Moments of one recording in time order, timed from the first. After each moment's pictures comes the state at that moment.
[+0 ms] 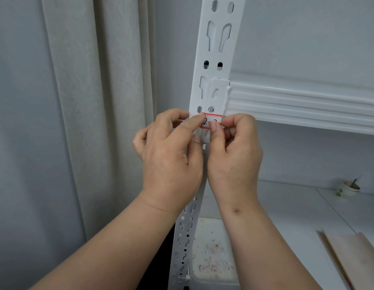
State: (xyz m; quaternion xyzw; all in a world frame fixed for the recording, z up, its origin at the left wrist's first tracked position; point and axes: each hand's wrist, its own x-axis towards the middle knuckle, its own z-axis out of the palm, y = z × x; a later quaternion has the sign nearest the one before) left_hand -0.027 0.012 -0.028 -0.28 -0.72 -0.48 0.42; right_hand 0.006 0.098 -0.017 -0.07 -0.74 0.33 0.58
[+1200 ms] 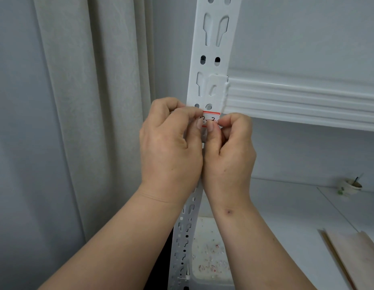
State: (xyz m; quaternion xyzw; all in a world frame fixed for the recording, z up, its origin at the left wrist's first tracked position) left_hand -0.030 0.022 -0.015 -0.28 -0.66 -0.56 0.42; right_hand -0.002 0.096 -0.025 -0.07 -0.73 0.36 0.57
